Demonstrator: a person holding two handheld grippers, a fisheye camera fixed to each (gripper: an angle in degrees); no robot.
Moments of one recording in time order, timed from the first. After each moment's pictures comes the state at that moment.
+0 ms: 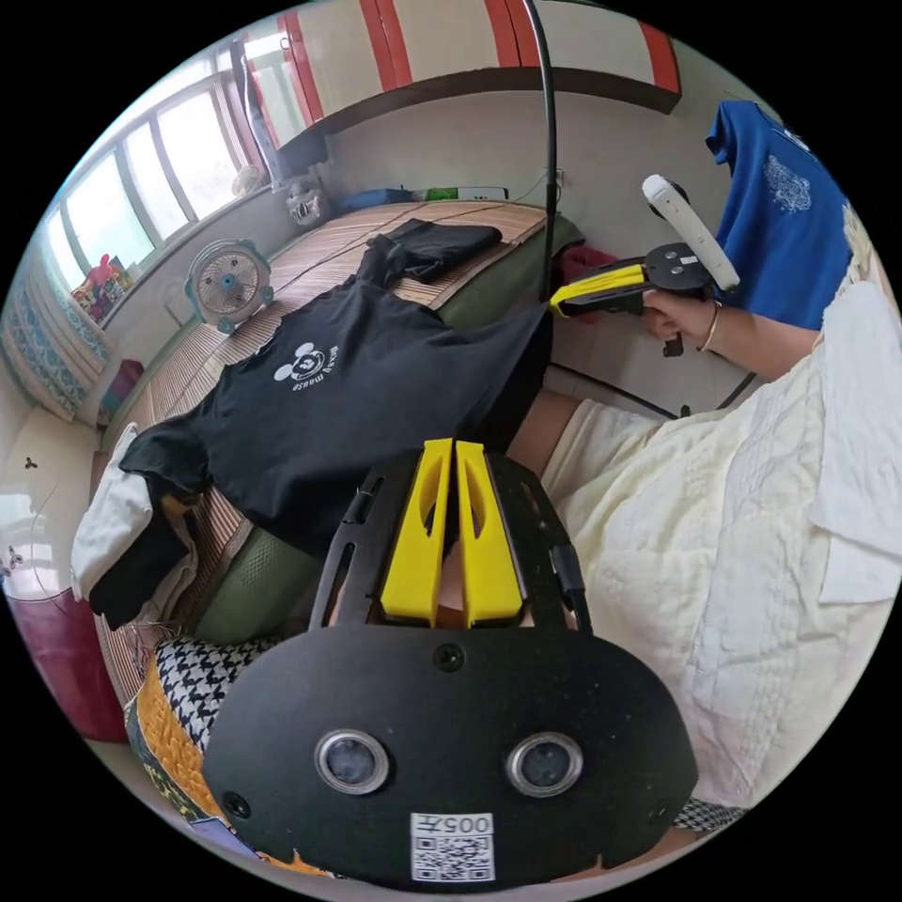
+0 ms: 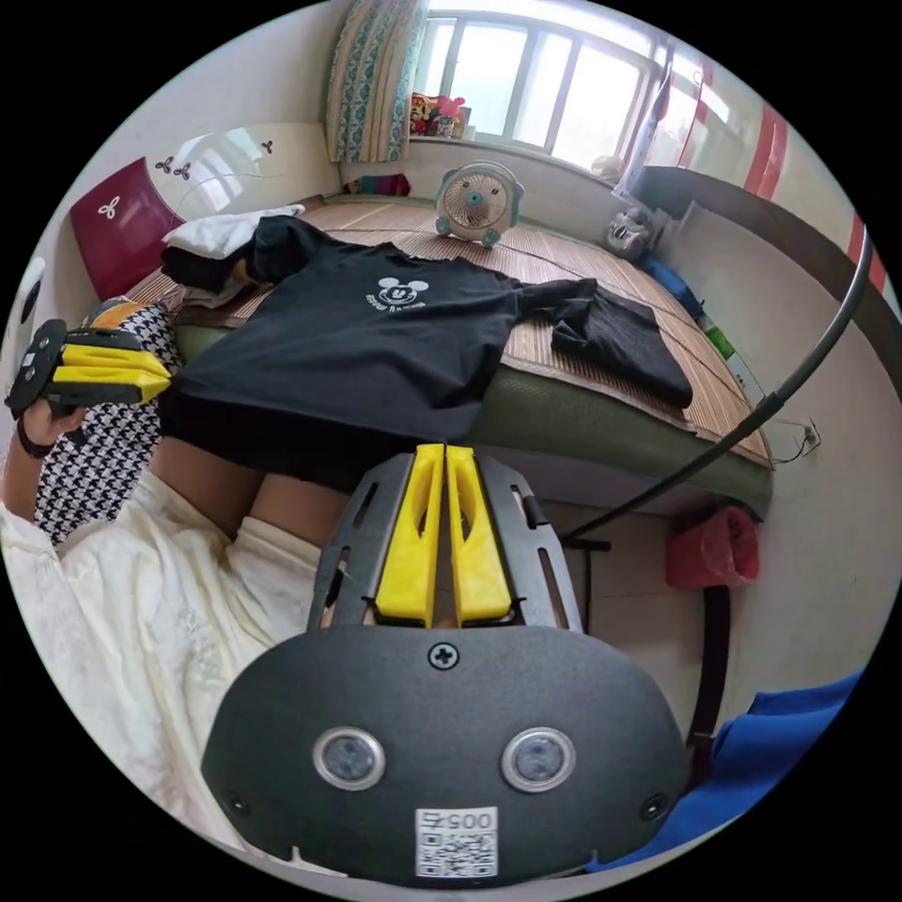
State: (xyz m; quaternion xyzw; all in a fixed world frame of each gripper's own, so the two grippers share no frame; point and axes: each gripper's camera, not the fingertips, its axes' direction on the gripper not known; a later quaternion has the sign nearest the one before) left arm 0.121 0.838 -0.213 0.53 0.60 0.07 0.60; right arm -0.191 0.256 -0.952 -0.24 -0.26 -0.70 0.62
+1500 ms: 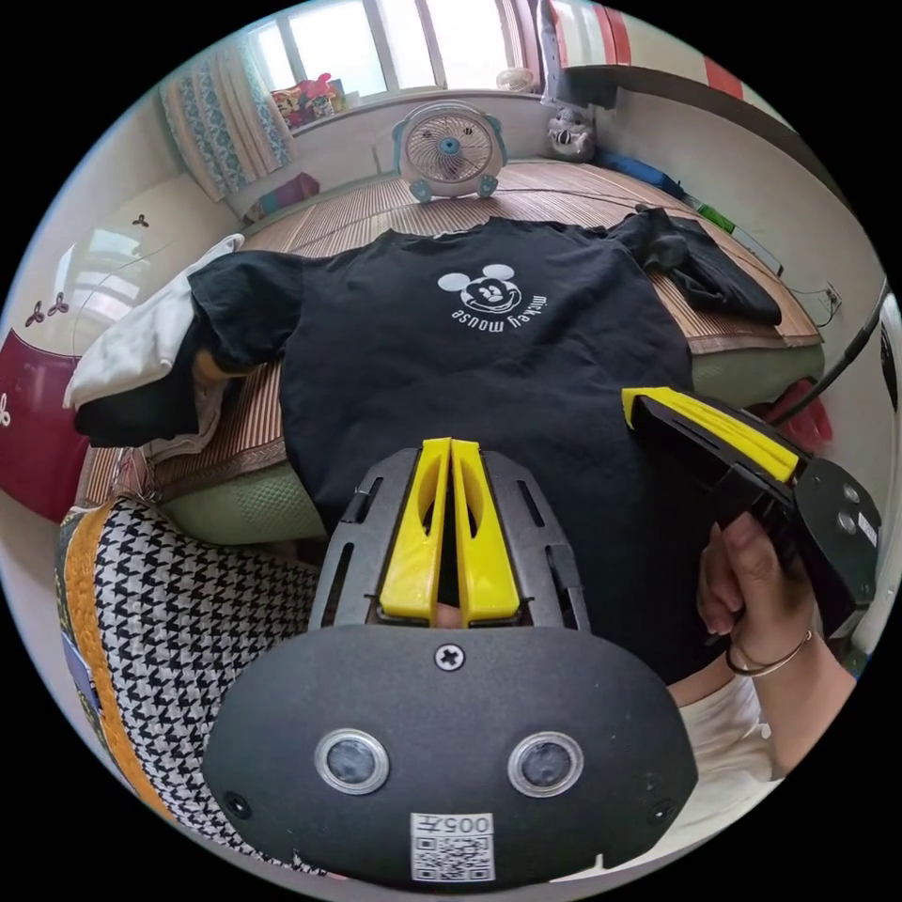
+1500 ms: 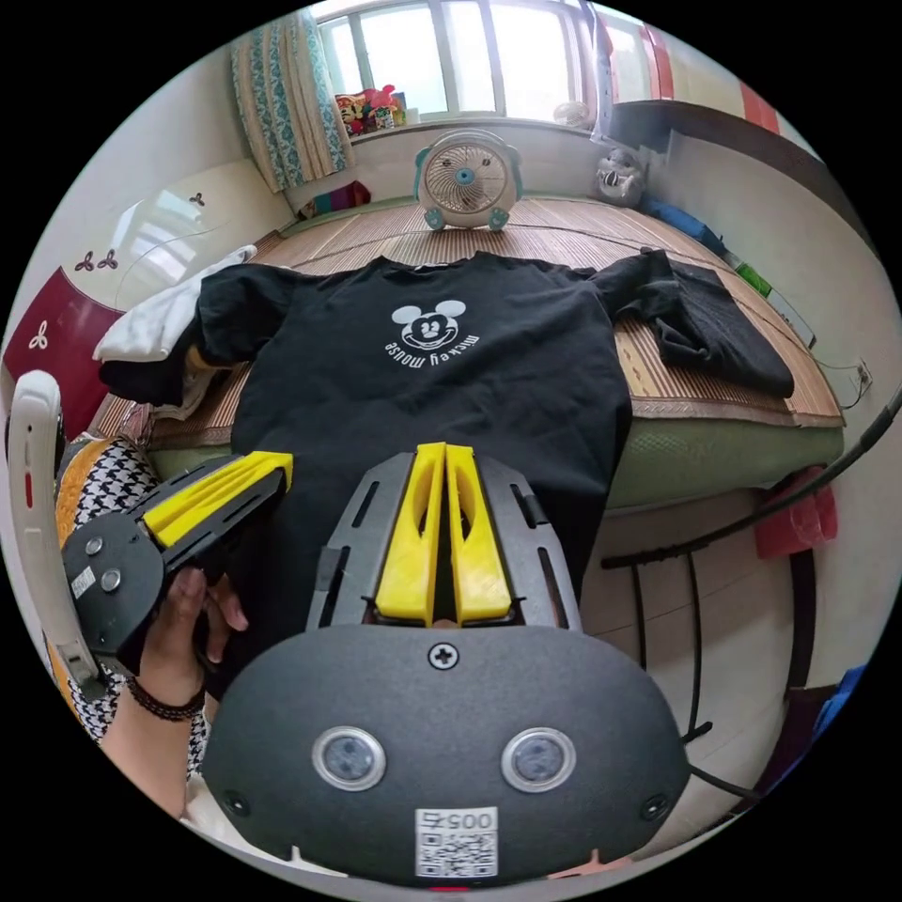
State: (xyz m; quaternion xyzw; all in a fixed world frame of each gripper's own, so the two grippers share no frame) left arm 0.202 0.588 -0.256 0.26 0.64 -0.16 0.71; right arm -0.273 0.451 -0.896 -0.32 -0.25 -0.61 0.68
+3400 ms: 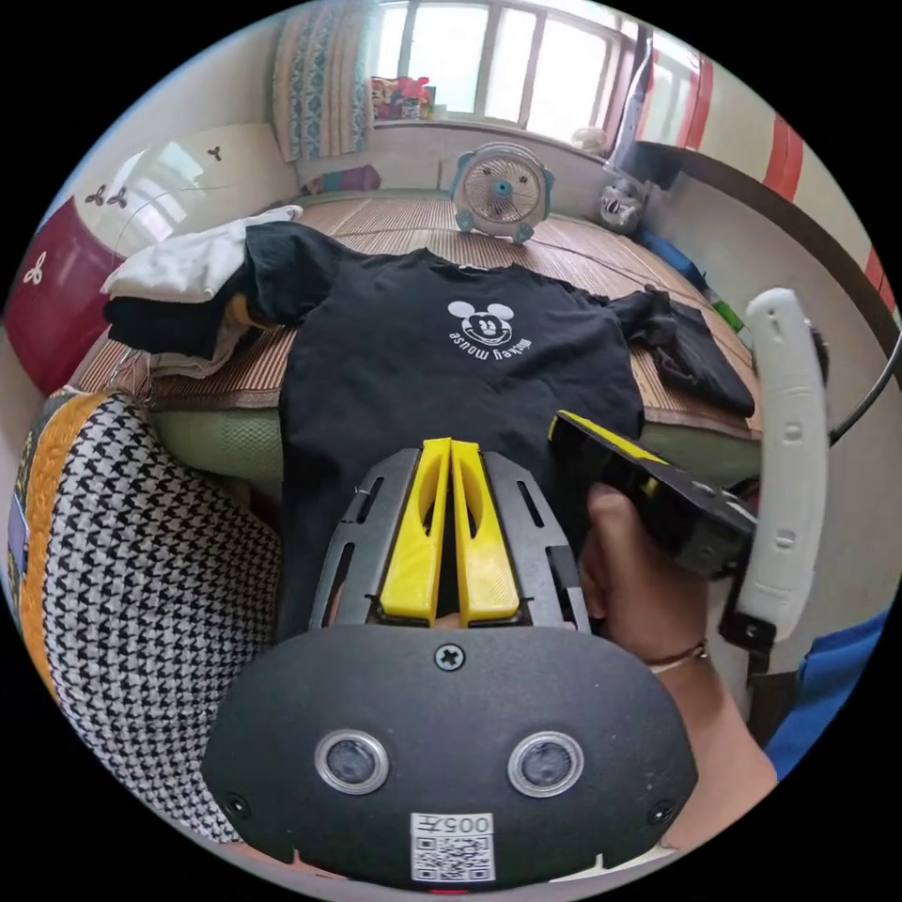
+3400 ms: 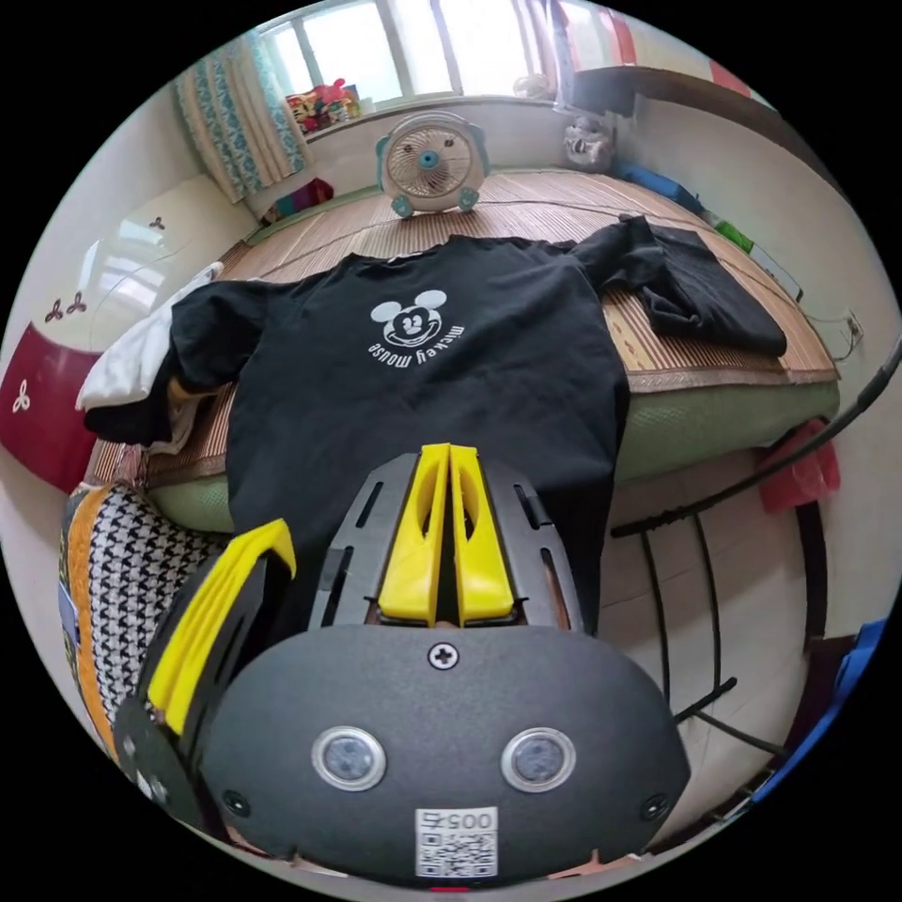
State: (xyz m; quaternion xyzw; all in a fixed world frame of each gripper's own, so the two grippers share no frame) left arm 0.194 0.667 -0.273 0.21 0.70 -0.27 0.63; right arm -0.232 0.493 -0.868 -0.35 -0.21 -0.57 0.71
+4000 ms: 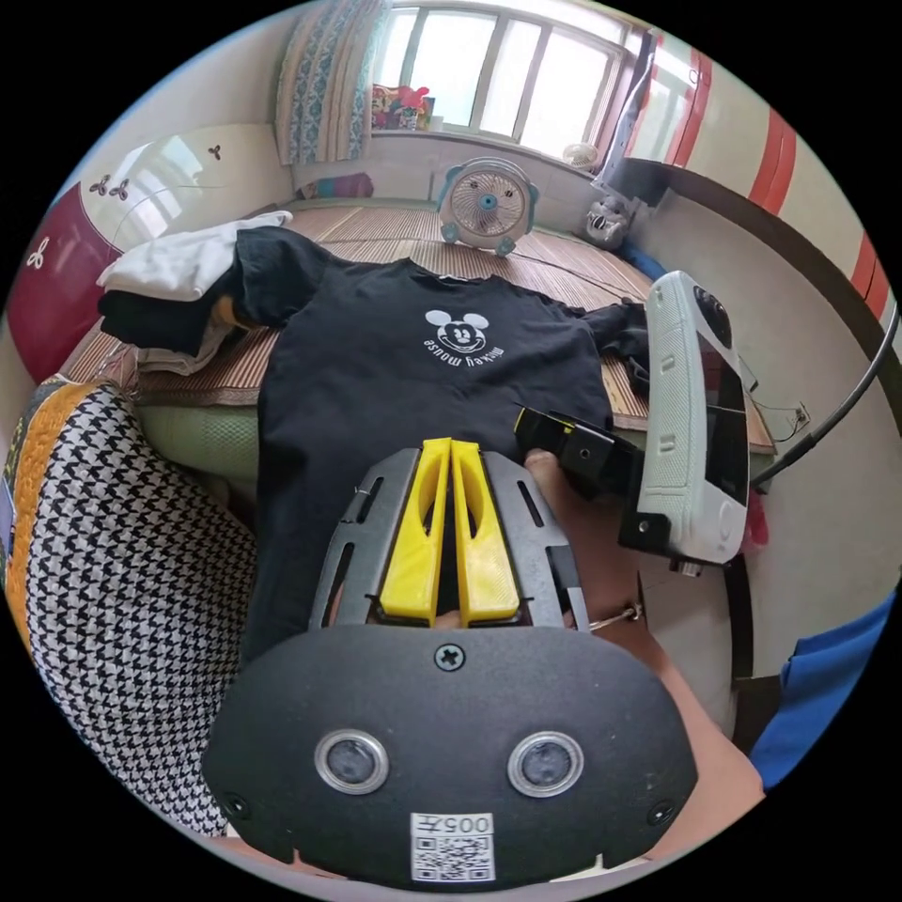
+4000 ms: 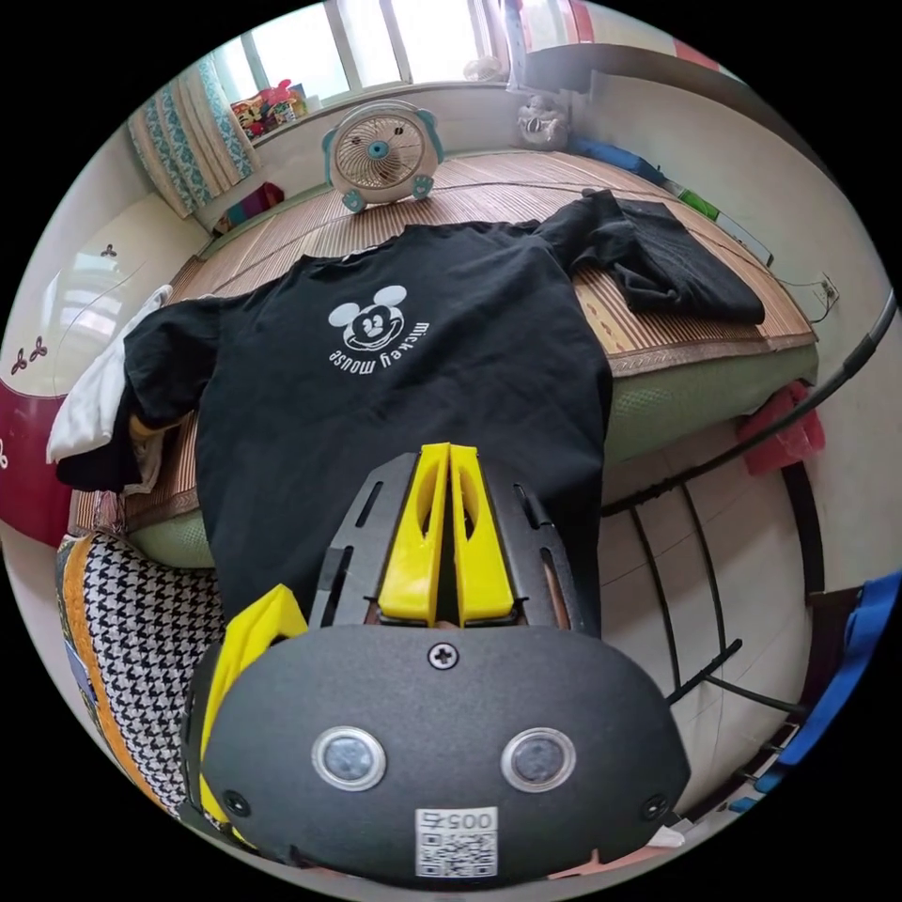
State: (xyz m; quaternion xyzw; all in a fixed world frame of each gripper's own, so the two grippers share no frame) left arm 0.189 0.693 -0.281 0.22 0.72 -0.28 0.60; right arm -0.241 0.507 -0.833 -0.36 -0.15 -0.55 0.74
